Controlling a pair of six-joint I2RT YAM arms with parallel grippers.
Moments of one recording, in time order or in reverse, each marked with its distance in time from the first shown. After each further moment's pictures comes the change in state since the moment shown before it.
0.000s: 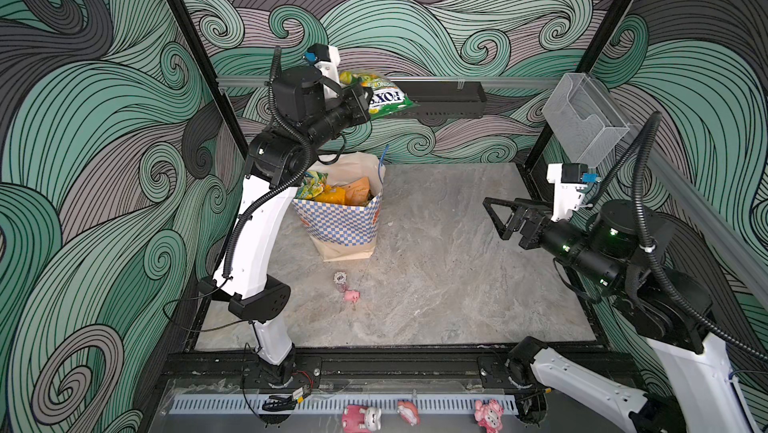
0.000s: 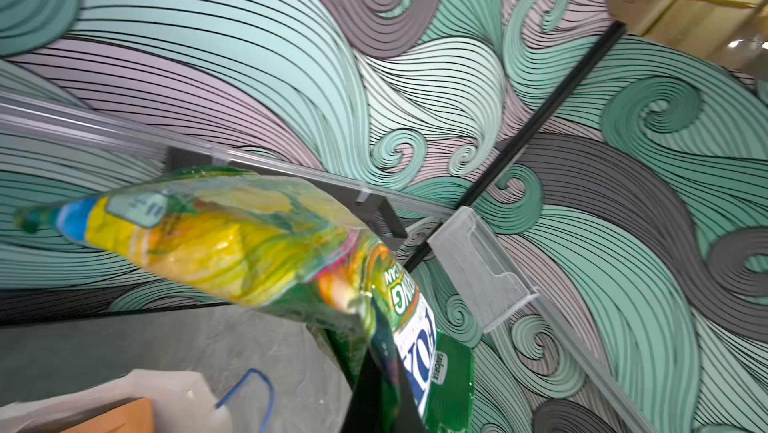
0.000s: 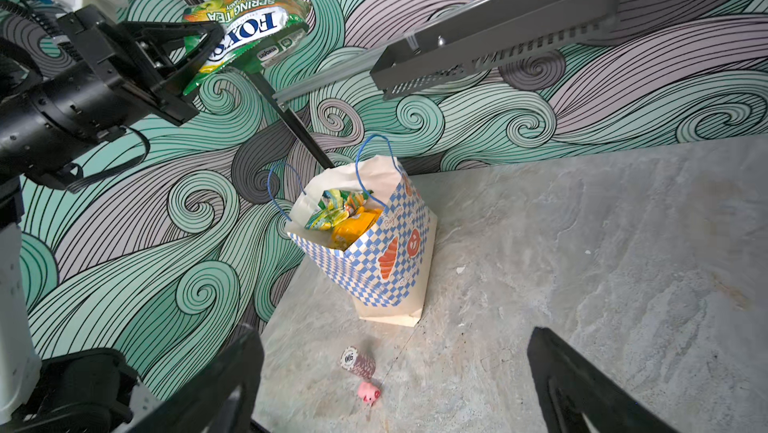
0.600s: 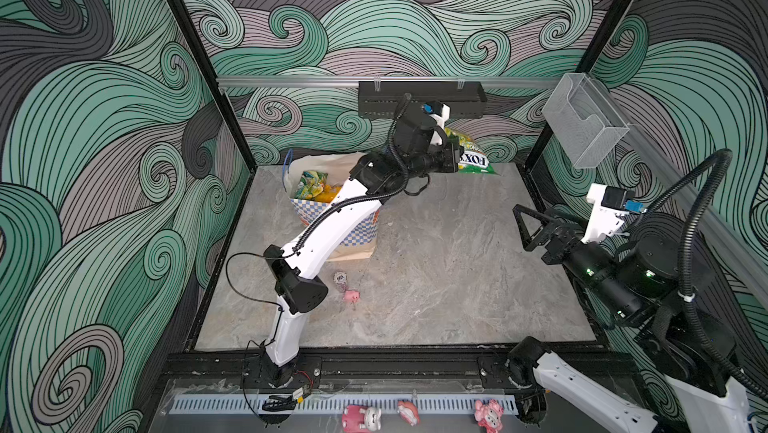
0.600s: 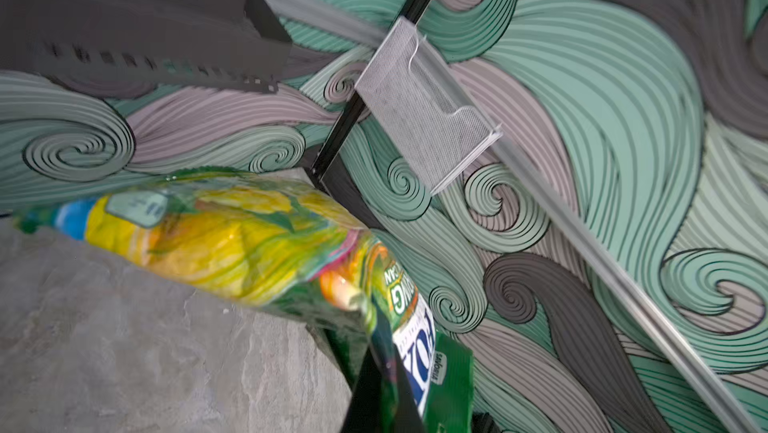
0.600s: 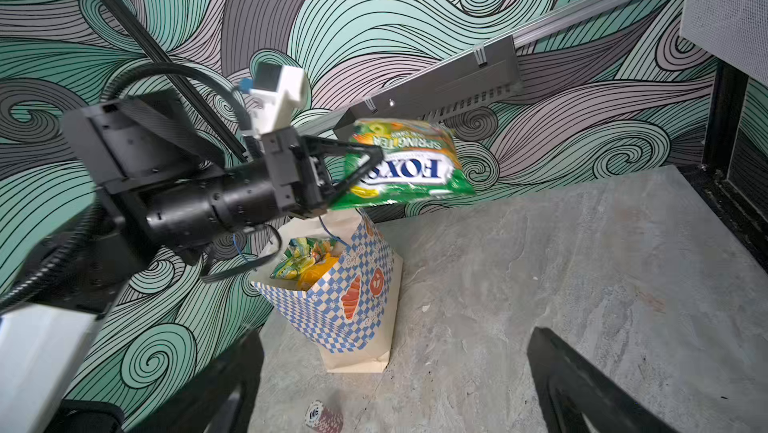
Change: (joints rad) left arm -0.308 0.275 -0.099 0.102 0.005 0.003; right arm 0.000 -0.183 -0.135 0.043 0.158 -0.013
